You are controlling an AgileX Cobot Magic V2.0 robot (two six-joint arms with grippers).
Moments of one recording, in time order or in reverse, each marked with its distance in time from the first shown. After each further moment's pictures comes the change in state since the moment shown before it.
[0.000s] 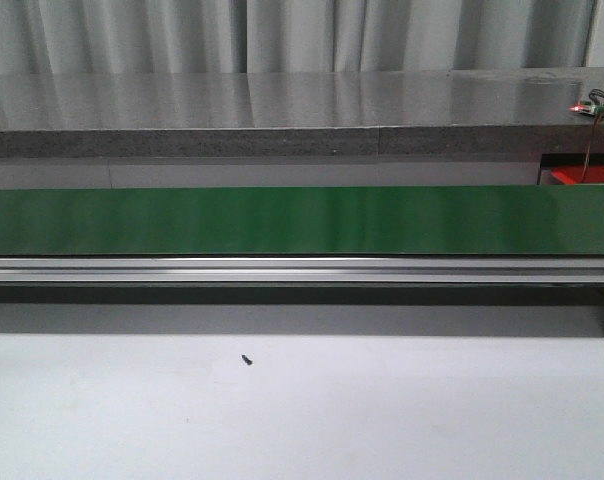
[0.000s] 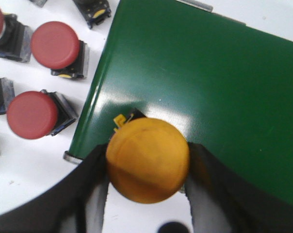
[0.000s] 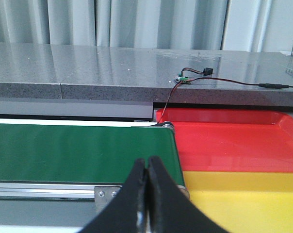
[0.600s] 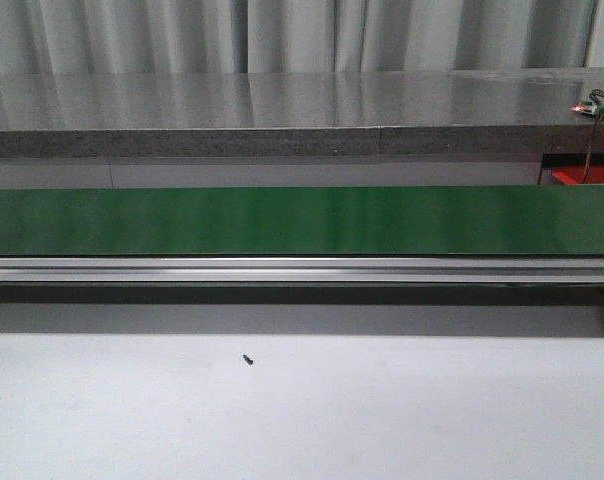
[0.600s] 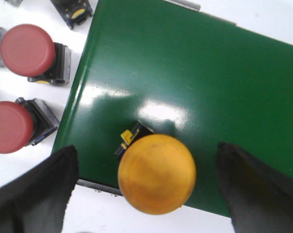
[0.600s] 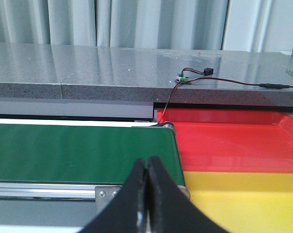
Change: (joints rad) left arm -0.029 0.021 -0.011 -0.017 -0.019 0.000; right arm 0.000 0.000 0.000 0.000 0.000 0.000
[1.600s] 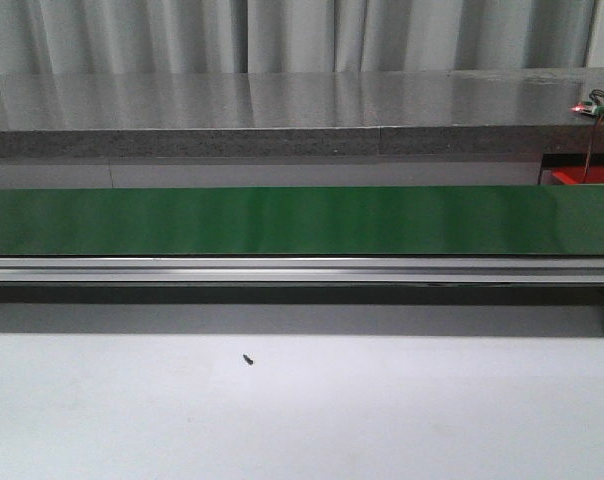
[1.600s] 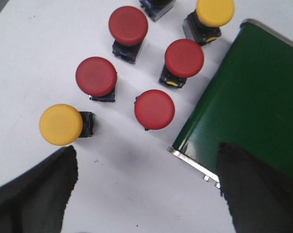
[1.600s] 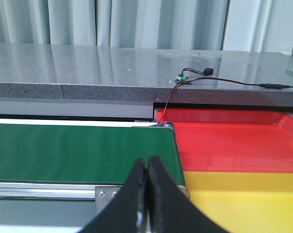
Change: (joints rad) left arm 0.266 -0.096 0.039 0.050 0.025 -0.045; right arm 0.000 0.000 0.000 0.000 0.000 0.000
